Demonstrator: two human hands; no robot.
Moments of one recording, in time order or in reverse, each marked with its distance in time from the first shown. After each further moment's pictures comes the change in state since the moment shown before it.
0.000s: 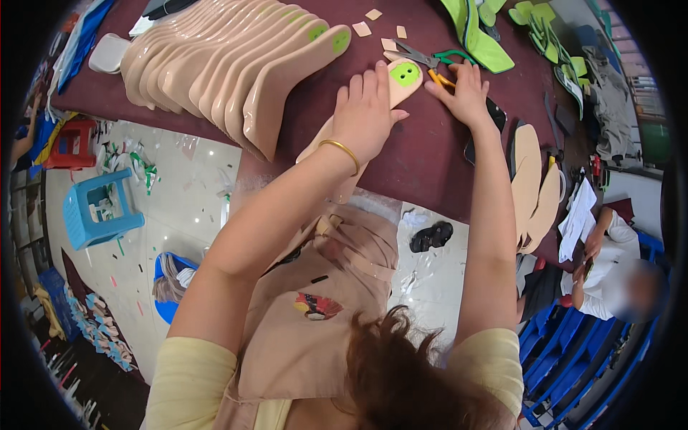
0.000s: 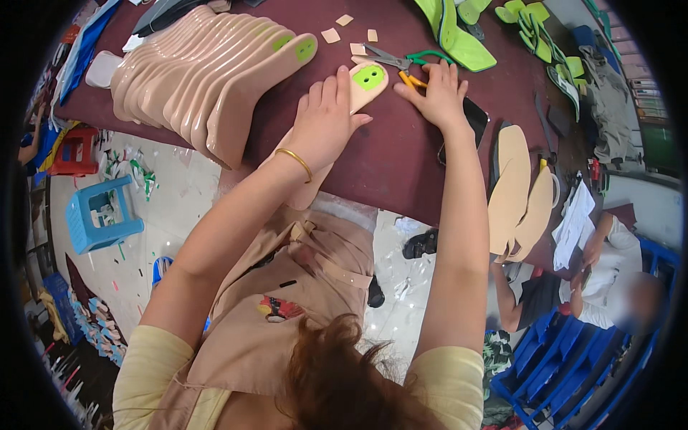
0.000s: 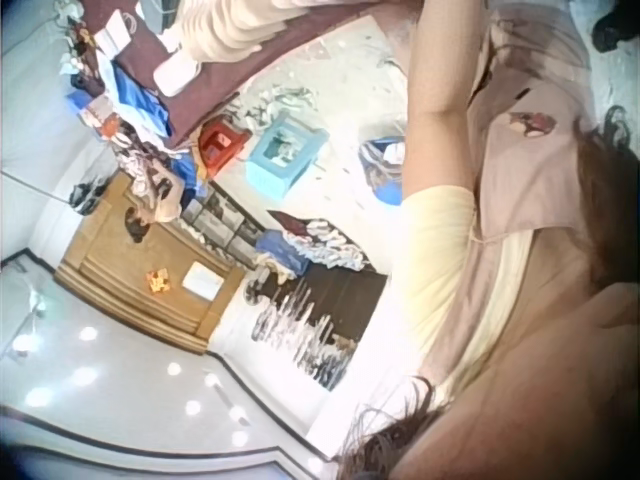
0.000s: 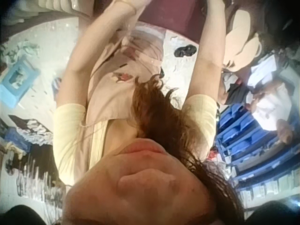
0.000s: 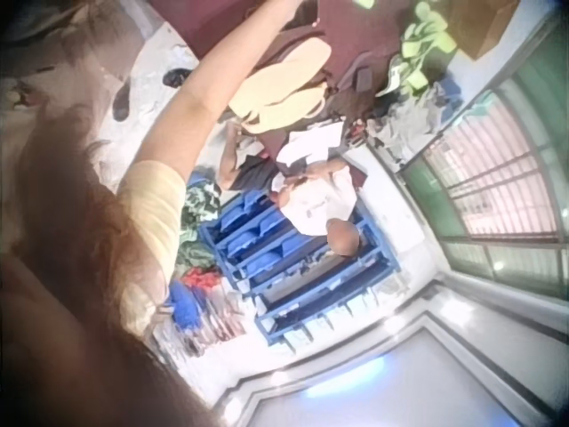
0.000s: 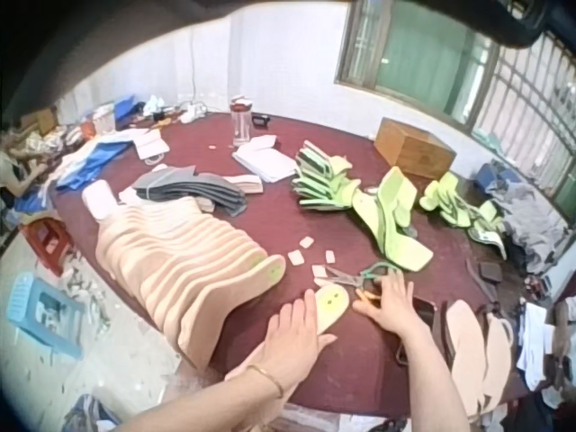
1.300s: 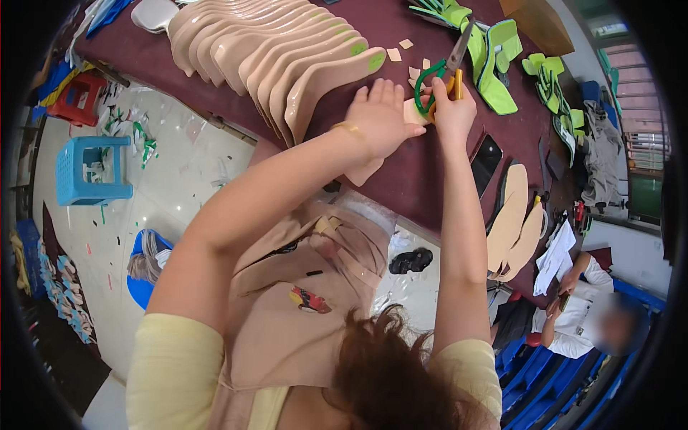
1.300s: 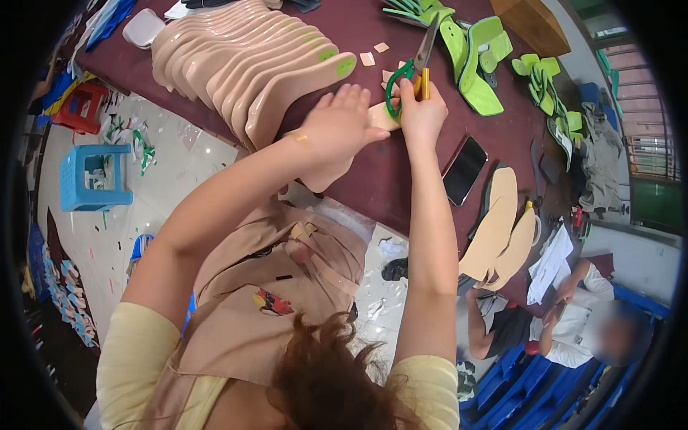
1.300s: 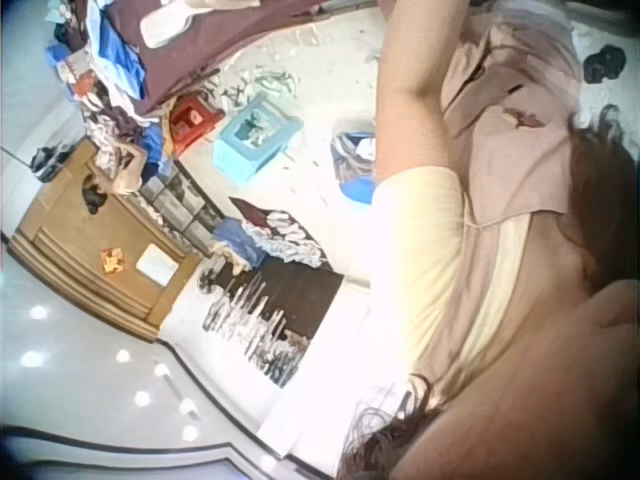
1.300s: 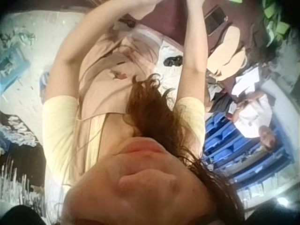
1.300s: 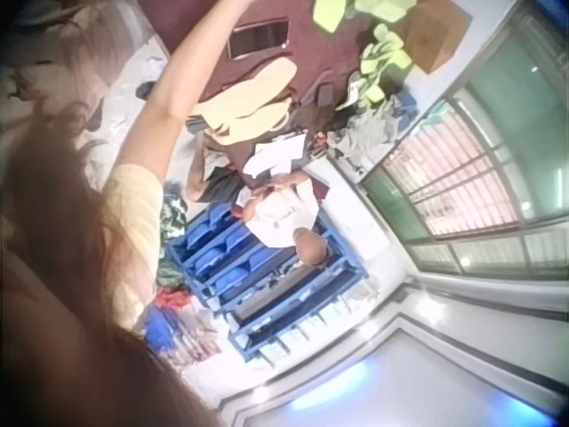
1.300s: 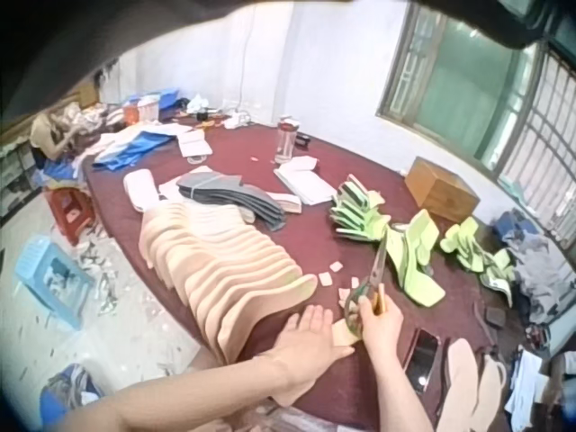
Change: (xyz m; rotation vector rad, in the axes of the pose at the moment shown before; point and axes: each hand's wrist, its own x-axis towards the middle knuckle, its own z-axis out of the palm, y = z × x) left_hand -0.005 -0.009 -0.042 0.046 -0.160 0.017; right_hand 0.009 -0.113 -0.023 1.036 0.201 0.217
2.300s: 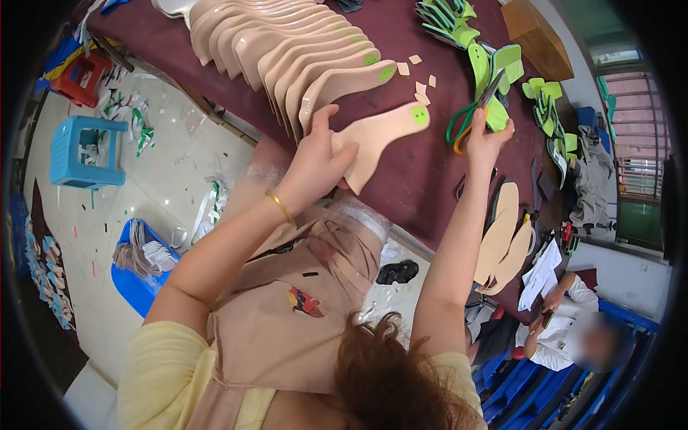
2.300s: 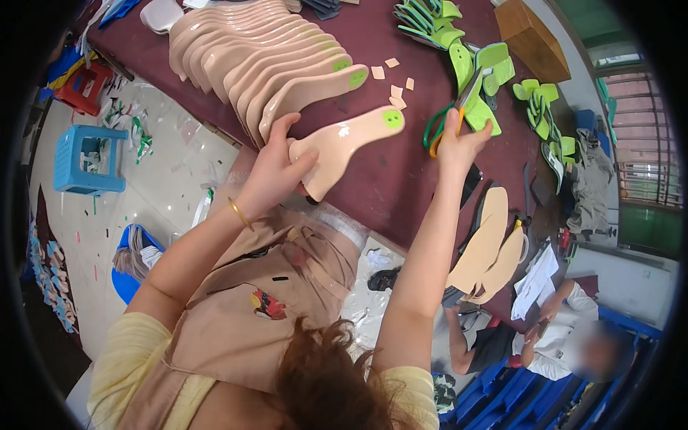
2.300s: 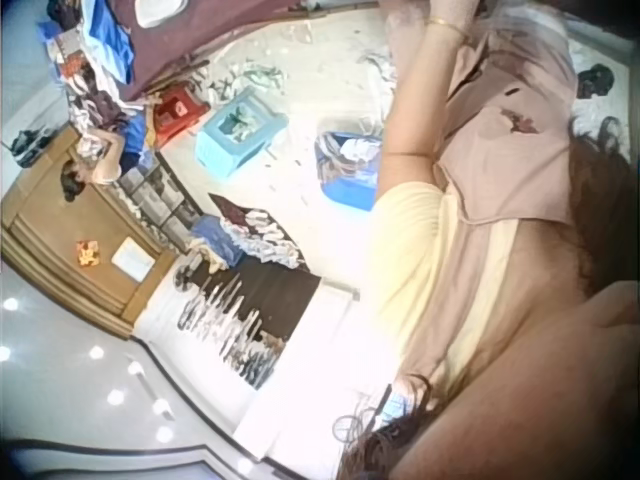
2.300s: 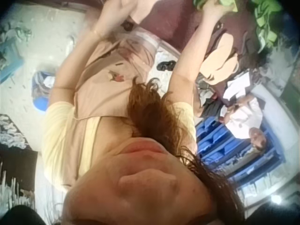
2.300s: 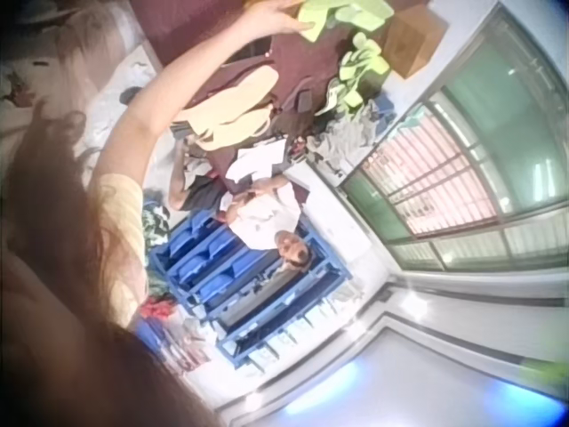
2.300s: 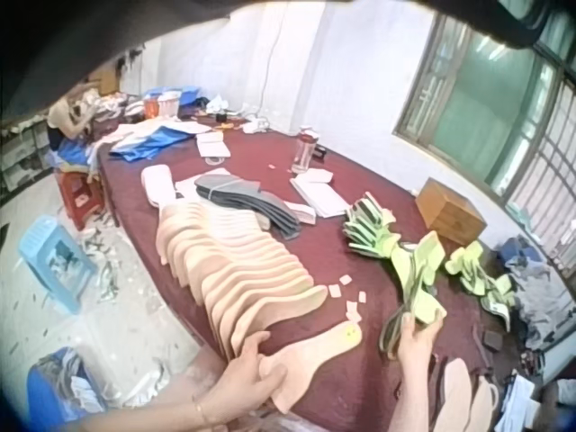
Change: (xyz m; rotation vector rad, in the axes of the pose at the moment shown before) left_hand -0.097 -0.033 -0.016 -1.050 0.234 -0.352; right_hand 0.015 0.022 -0.057 -0.640 0.446 -0.335
